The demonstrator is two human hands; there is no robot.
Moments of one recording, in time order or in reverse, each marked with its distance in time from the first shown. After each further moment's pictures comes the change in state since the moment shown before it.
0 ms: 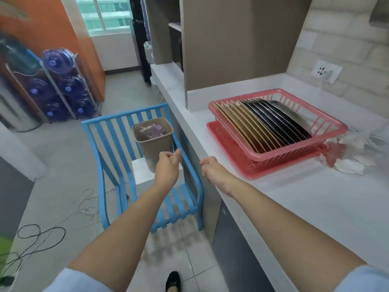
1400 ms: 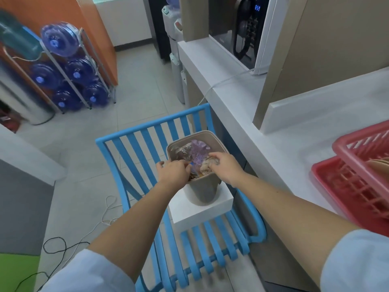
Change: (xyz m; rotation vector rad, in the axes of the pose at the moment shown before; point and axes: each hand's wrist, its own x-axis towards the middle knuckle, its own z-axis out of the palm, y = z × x) left_hand 0.365 -0.121 -0.077 0.962 -0.299 0.075; right_hand 0.383 -0.067 0.143 -0.377 0.023 -0.066
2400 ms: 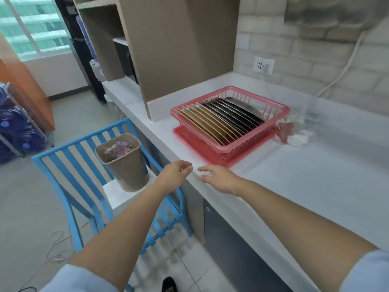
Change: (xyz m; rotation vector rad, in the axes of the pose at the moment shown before) left_hand -0.316 0.238 0.017 -0.492 -0.155 0.420; right_hand -0.407 0.146 -0.147 0.089 0.076 0.001
